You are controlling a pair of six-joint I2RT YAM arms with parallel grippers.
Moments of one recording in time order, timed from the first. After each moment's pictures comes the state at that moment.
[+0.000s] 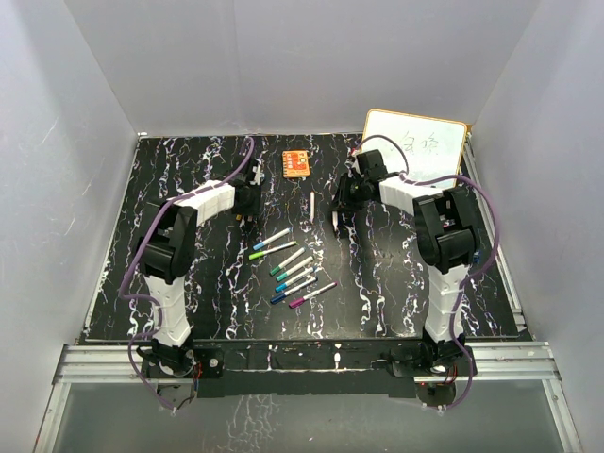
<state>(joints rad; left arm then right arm) -0.35 2.01 1.37 -0.41 -0.12 -0.17 0.28 2.06 1.39 -0.24 -0.42 0.44</state>
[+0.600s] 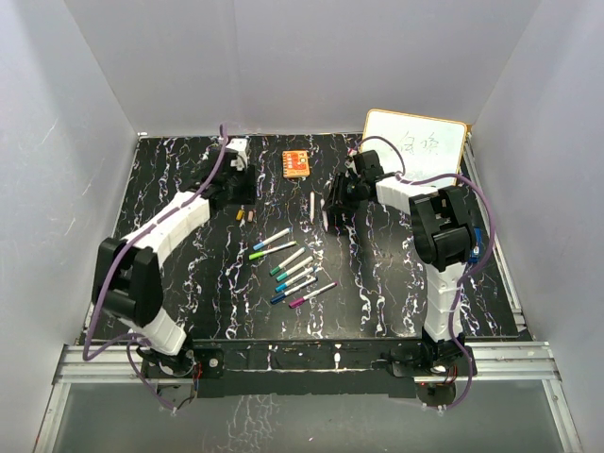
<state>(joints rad) -0.35 1.67 1.24 -0.35 -0.06 -0.19 0.29 2.10 1.41 -0.22 -0.43 0.49</state>
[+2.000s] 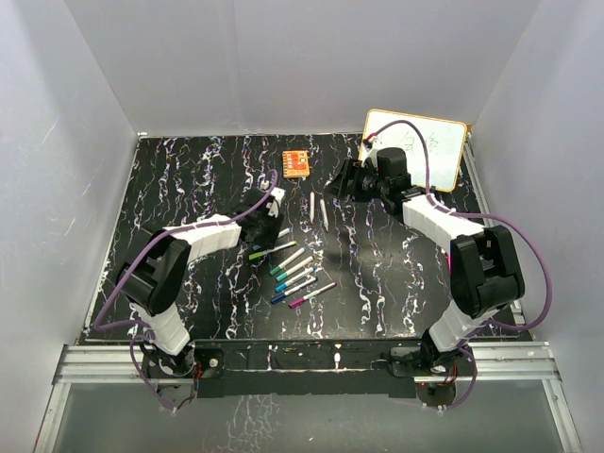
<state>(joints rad) -0.56 1.74 0.99 -0.23 -0.10 -0.11 0.29 1.65 1.09 0.05 -0.42 0.46</state>
